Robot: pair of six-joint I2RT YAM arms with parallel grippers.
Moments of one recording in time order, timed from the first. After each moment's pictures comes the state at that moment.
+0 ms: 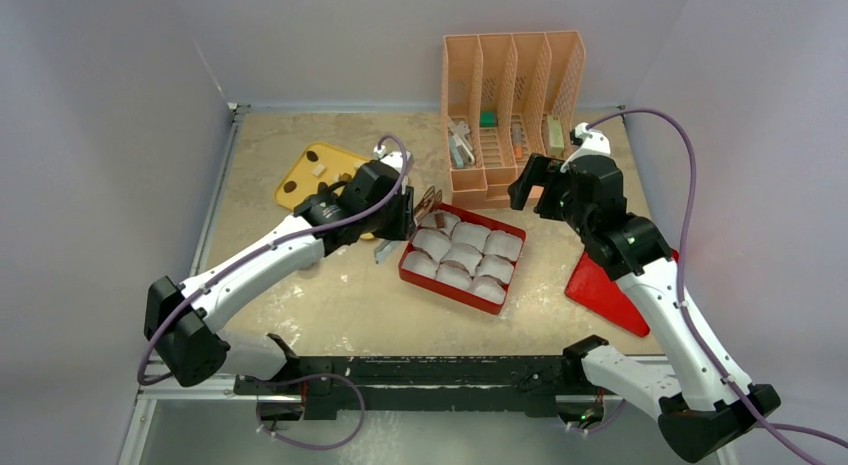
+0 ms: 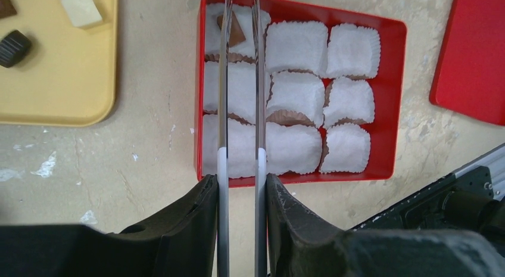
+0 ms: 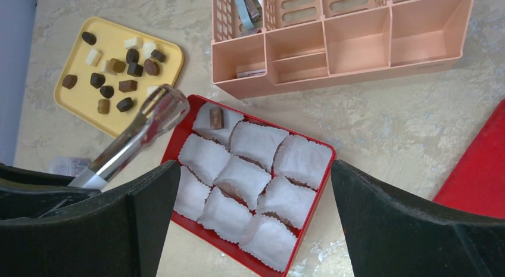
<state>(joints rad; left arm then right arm) -0.76 1.37 1.20 -0.62 -0.08 -0.51 0.41 0.97 1.15 -0.68 0.20 0.48</state>
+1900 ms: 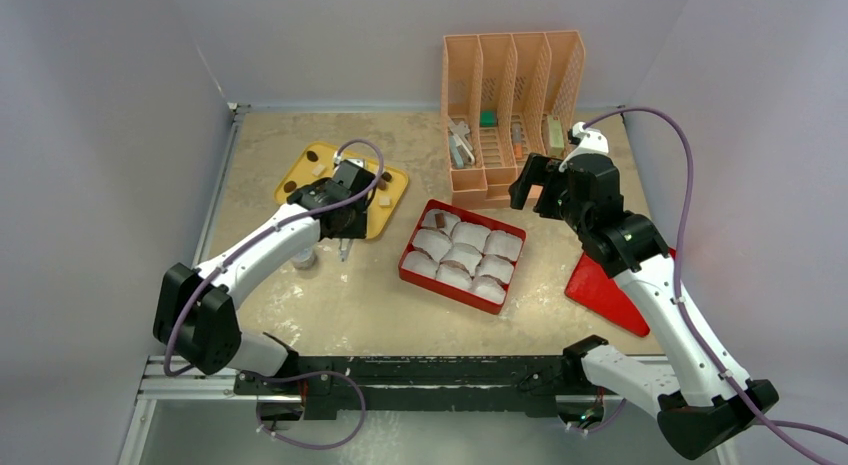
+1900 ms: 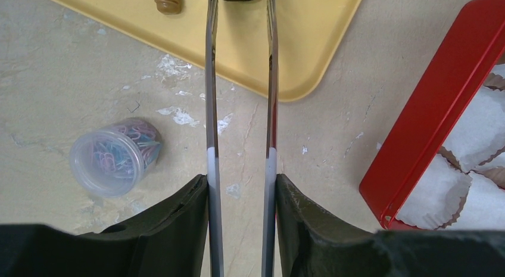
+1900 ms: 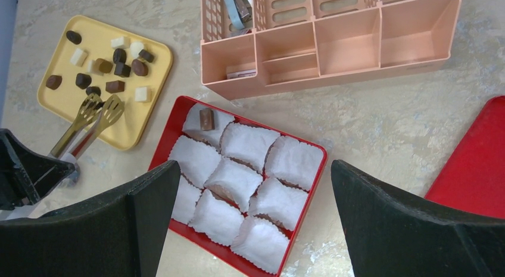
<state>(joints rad) -0.53 1.42 1.11 -0.75 -0.34 -0.45 0.41 0.99 1.15 -0.68 0.22 0.46</state>
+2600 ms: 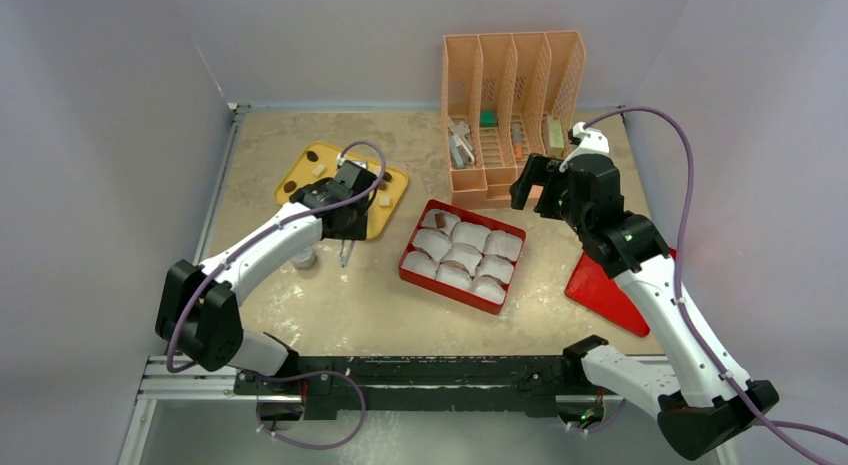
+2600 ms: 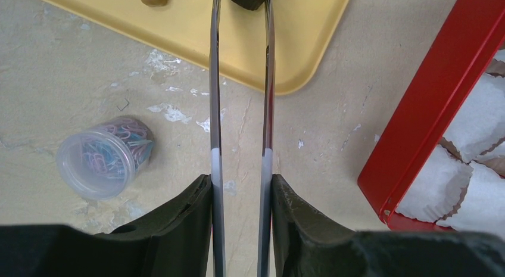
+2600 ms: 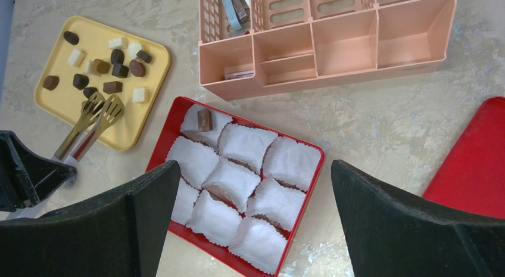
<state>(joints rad) -0.53 1.45 1.11 -0.74 -0.31 -0.43 0.41 0.99 1.15 -0.68 0.23 0.45</state>
